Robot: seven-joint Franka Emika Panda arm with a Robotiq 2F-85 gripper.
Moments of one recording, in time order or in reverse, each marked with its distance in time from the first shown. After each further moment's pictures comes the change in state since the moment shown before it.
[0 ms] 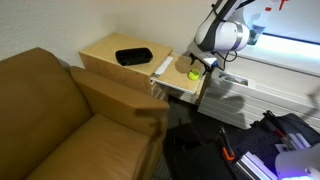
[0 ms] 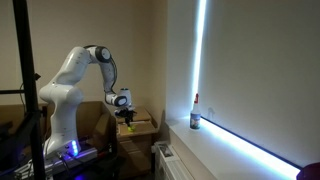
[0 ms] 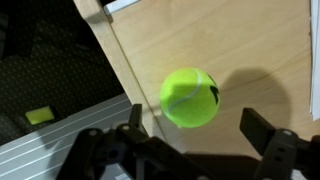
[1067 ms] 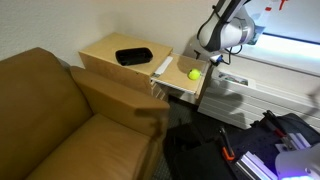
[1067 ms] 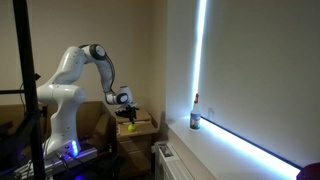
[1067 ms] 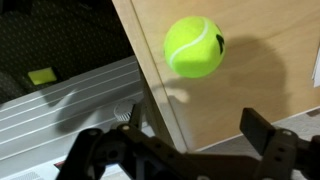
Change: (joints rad) arm 0.268 -0.015 -0.306 -0.007 -0.106 -0.003 0.078
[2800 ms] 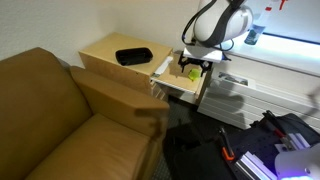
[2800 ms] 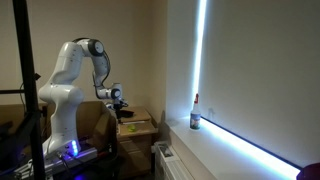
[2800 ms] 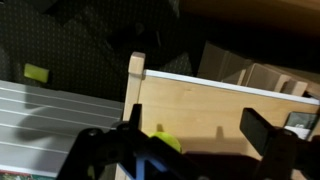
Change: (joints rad) arm -0.207 -0.156 0.369 -0.065 -0.220 -0.278 -0.210
